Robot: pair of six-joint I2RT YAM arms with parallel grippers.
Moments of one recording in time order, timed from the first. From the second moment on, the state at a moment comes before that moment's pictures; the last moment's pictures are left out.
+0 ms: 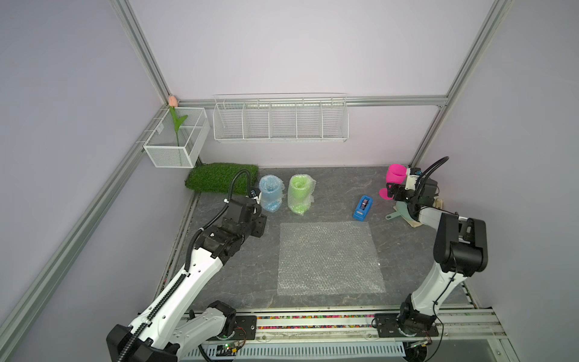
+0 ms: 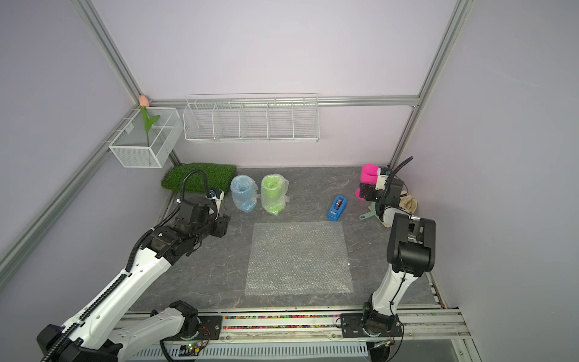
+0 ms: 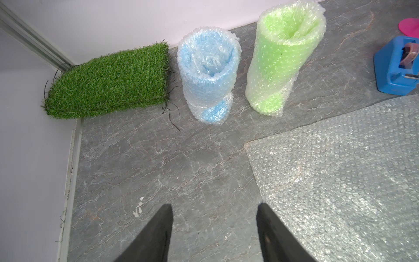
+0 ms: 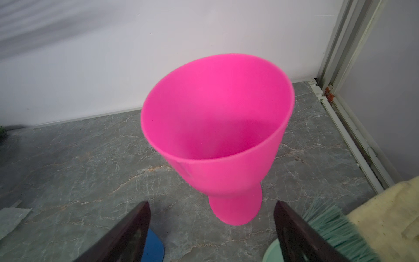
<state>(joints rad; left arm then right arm) -0.51 1.04 1.01 -0.67 -0.23 -0.05 -0.24 1.87 1.07 0.37 -0.36 0.08</state>
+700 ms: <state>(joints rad) -0.51 1.06 1.01 -0.67 -0.21 -0.04 -0.24 2.00 1.25 0.41 -0.41 0.01</state>
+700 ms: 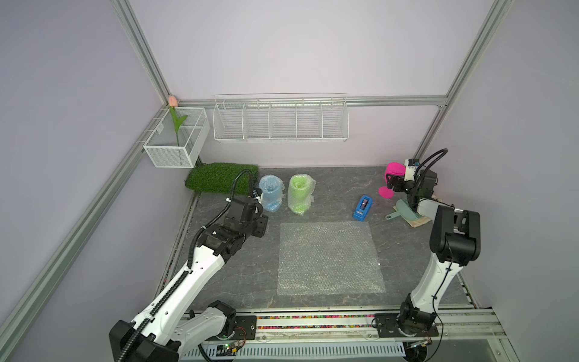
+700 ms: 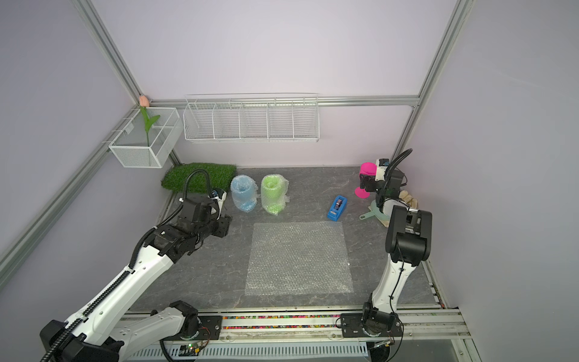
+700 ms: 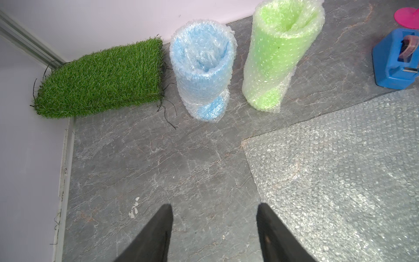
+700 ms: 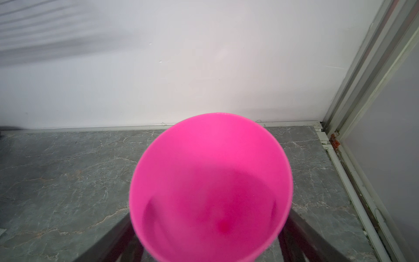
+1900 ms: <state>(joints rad) -0.51 1.11 1.01 -0.67 -0.21 -0.03 -0.23 2.14 1.31 0.55 -0.46 -0.05</state>
